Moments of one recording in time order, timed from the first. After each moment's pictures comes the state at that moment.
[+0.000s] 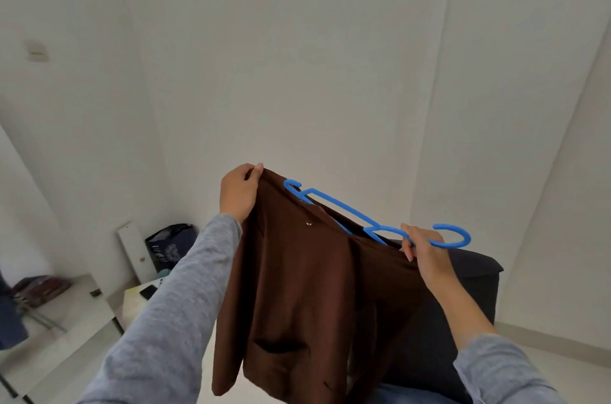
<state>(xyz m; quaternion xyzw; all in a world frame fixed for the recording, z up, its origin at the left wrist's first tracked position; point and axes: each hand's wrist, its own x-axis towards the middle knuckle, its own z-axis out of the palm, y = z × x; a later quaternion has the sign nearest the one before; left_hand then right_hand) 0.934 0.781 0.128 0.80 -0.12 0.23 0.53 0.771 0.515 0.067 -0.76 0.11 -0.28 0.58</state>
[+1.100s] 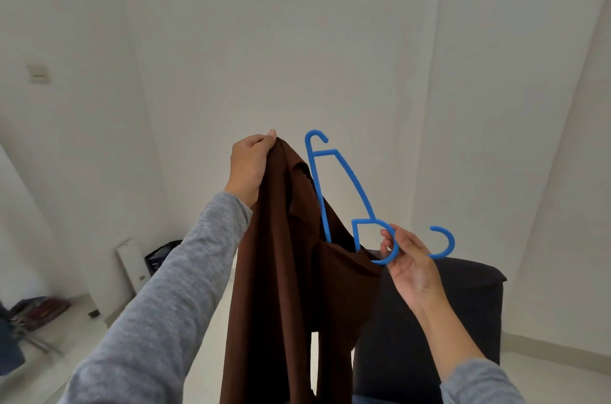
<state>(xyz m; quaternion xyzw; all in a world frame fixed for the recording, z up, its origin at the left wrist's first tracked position) 0.895 0.753 0.212 0.66 -0.15 0.13 0.73 0.777 0.536 0.068 -0.38 0.00 -0.19 0.91</state>
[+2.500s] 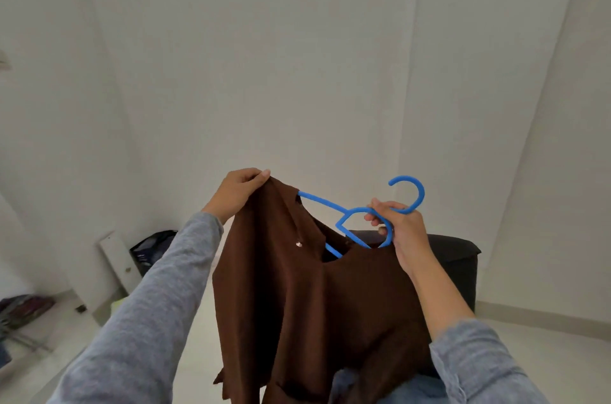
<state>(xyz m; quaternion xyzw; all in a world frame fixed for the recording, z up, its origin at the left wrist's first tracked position) 0.920 0.769 0.137 0.80 -0.28 0.04 0.53 0.770 0.525 0.092 -0.61 0.10 -0.27 0.74</state>
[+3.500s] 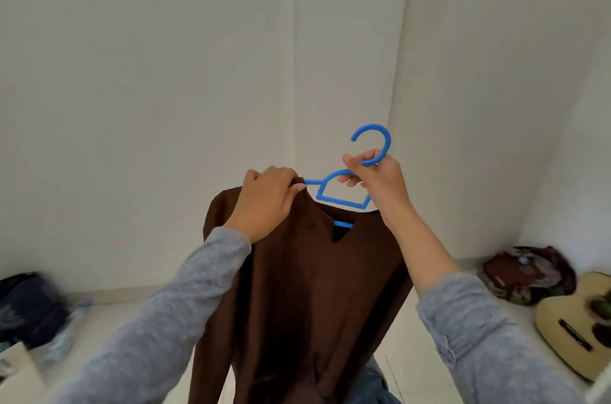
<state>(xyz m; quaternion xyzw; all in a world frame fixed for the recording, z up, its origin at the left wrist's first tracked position) 0.799 0.618 0.141 0.78 -0.51 0.29 0.22 0.657 0.484 0.174 -0.72 0.17 -0.41 0.54</state>
